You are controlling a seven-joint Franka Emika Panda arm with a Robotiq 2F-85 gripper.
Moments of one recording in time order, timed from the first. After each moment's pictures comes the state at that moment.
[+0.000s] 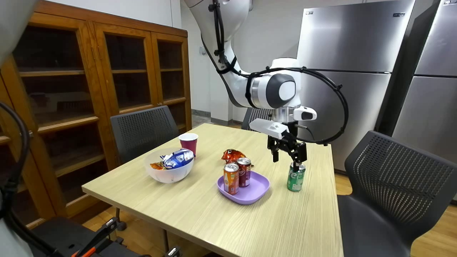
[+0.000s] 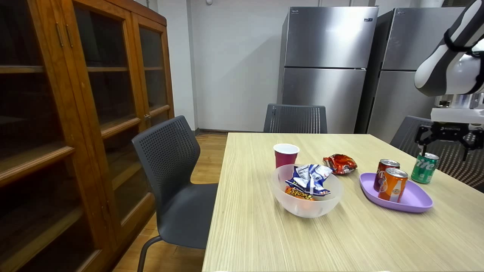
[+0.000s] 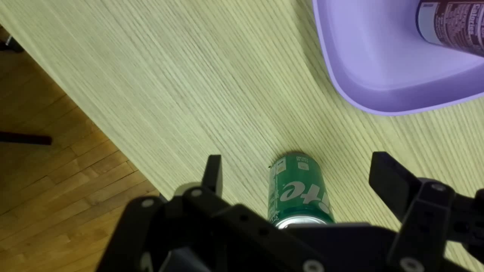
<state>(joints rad) -0.23 0.57 -0.24 -1.88 0.00 2.50 0.15</state>
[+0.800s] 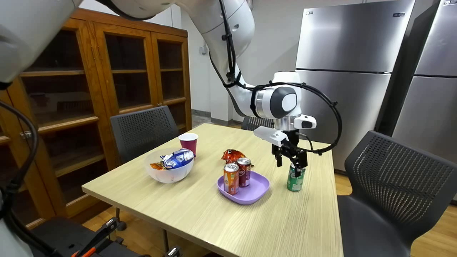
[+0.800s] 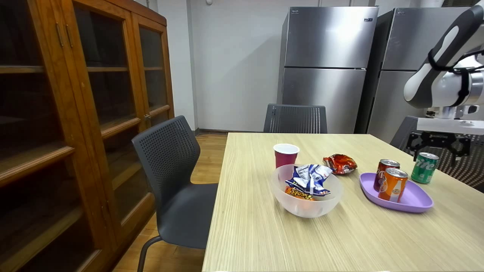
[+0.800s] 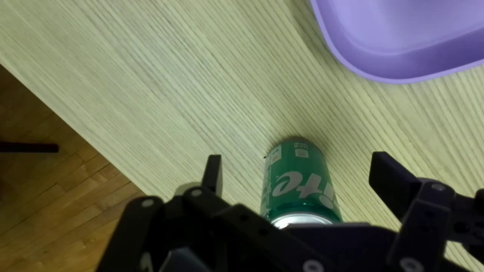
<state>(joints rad) -0.22 0.72 -0.24 -1.72 0.01 2.50 0.24</state>
